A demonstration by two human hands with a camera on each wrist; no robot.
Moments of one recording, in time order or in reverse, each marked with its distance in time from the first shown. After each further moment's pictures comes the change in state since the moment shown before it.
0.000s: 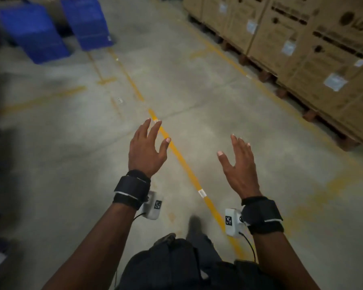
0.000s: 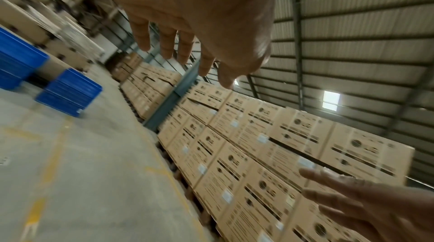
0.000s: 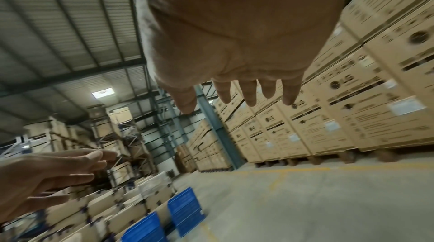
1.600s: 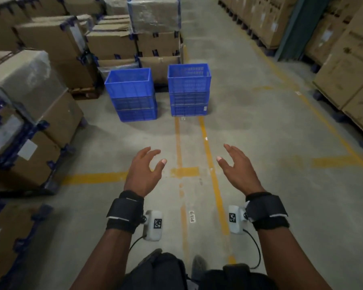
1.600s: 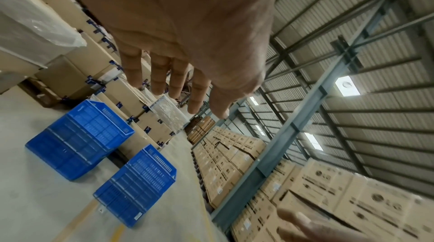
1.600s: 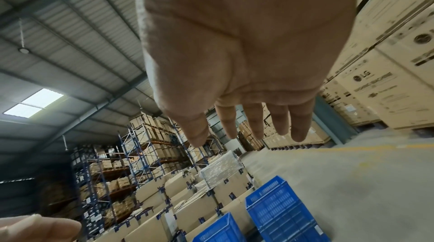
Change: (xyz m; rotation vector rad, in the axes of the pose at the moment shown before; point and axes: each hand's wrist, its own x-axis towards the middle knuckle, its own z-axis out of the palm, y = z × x) left_hand 1.135 -0.701 -0.115 -0.055 0.179 -0.460; right_hand 1.179 -0.675 0.649 0.071 -0.457 -0.359
